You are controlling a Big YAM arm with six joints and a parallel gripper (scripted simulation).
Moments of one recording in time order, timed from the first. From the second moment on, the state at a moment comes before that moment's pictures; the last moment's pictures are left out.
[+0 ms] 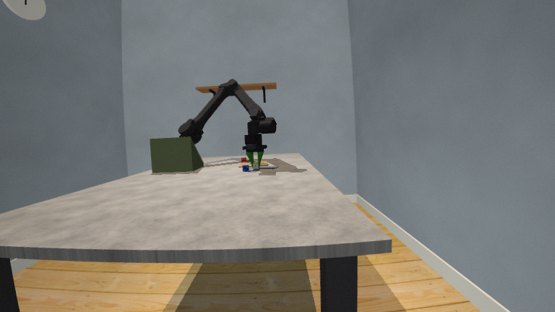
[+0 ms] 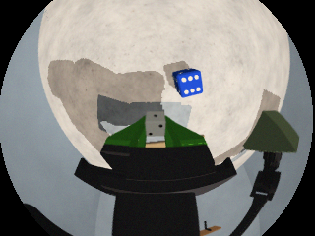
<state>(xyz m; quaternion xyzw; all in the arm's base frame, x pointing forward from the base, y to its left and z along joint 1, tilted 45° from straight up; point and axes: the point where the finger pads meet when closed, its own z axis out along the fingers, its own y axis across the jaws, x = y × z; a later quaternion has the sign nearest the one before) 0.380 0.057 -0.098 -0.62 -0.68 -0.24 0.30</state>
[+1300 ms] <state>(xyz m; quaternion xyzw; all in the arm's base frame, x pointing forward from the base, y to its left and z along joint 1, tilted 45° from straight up) 0.389 -0.011 -0.027 -0.62 -0.68 -0.24 0.30</state>
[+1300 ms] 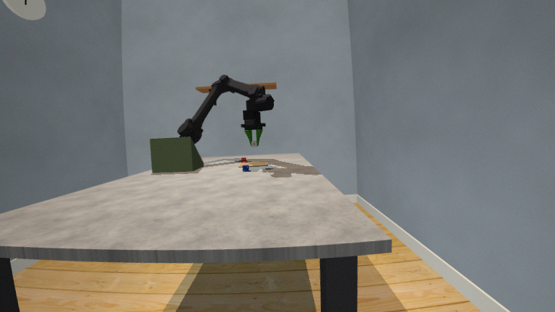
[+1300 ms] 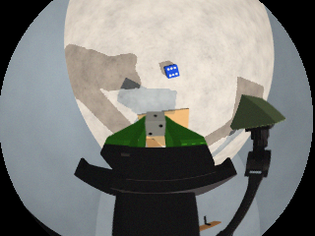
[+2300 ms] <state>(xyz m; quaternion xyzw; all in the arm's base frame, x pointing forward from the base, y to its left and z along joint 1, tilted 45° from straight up) 0.301 0.057 0.050 -0.55 -0.74 -0.27 0.28</state>
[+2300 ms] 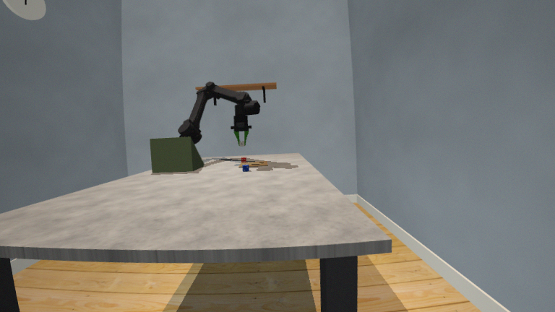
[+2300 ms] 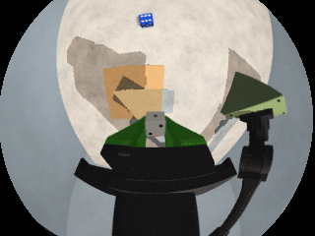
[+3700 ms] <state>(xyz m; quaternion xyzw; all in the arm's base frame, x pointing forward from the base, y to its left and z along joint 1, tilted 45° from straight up) 0.295 0.119 -0.013 -0.55 -0.74 -0.27 0.27</state>
